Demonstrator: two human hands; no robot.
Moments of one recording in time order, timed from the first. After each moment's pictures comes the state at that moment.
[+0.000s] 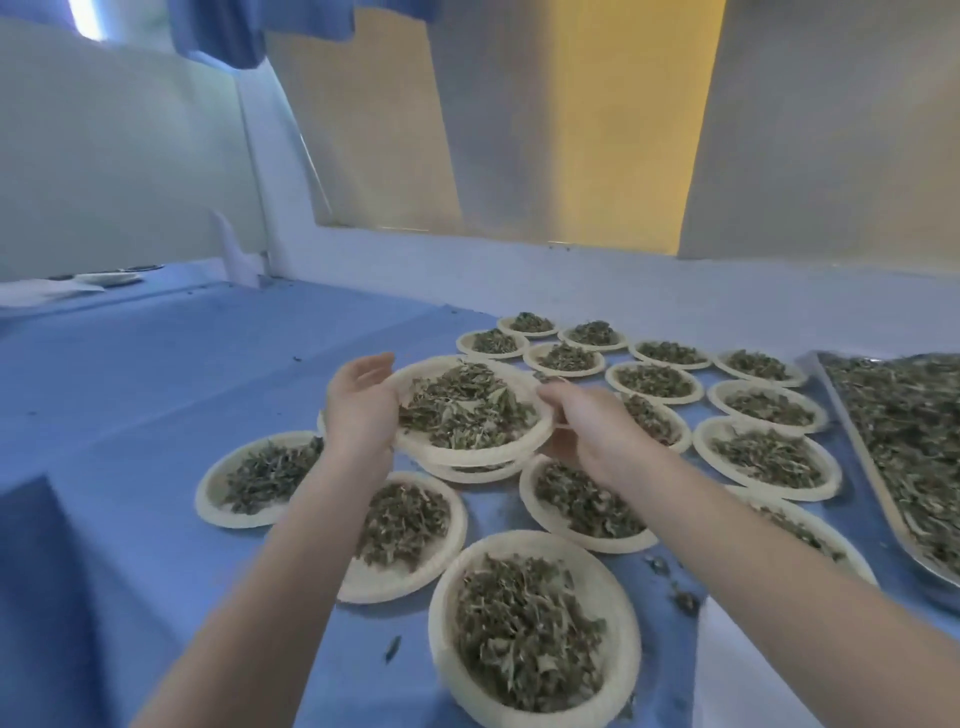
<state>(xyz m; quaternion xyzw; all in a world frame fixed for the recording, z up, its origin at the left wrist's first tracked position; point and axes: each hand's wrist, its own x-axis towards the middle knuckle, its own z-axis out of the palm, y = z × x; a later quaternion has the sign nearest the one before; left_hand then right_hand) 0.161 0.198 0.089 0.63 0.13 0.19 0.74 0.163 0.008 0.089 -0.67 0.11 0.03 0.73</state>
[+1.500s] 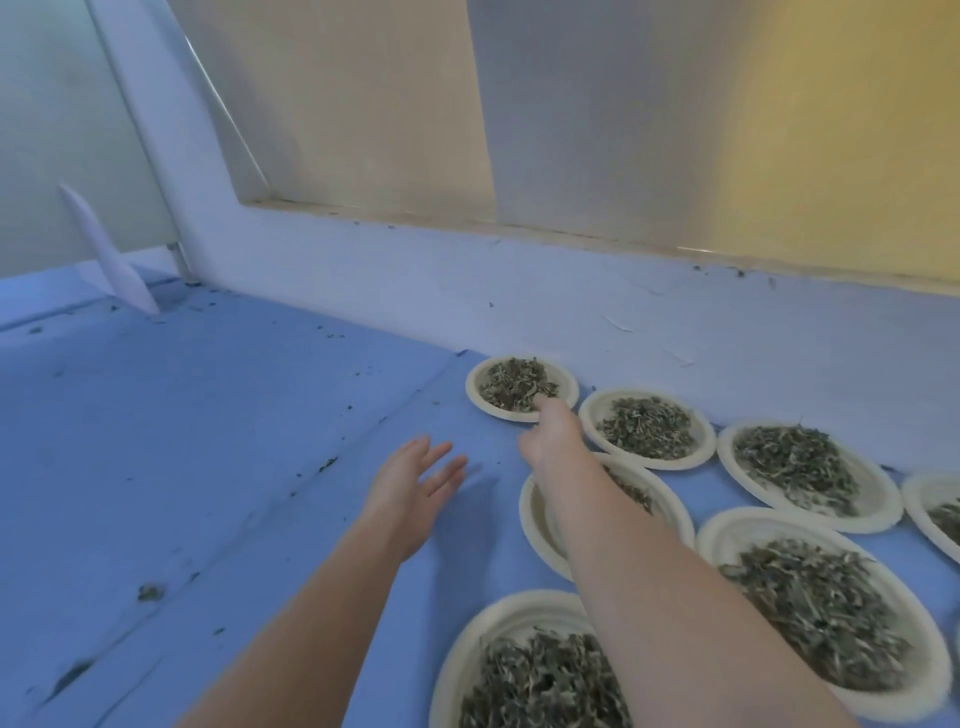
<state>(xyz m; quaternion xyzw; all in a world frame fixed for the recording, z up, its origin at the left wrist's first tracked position) 0.674 0.254 0.023 0.47 0.18 -0.07 0.86 0.741 0.119 0.036 -0.46 0.32 -0.02 0.83</state>
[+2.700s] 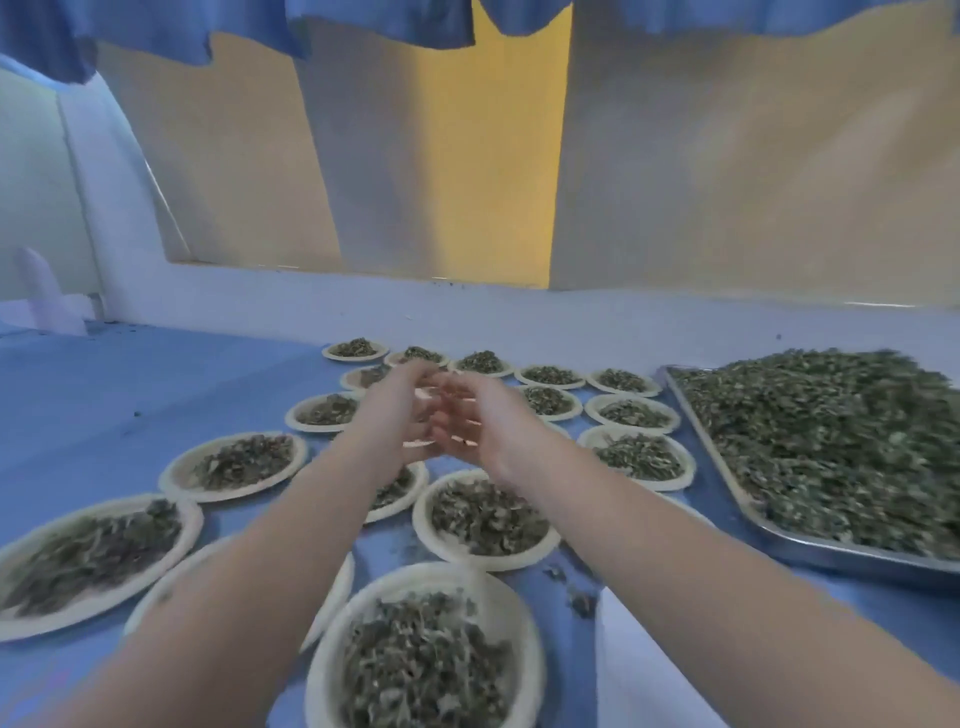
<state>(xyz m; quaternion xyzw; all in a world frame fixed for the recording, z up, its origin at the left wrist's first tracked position) 0.163 0.095 0.109 0.64 -0.01 -0.09 0.77 0.156 0.000 0.102 -0.57 0.10 0.00 0.82</state>
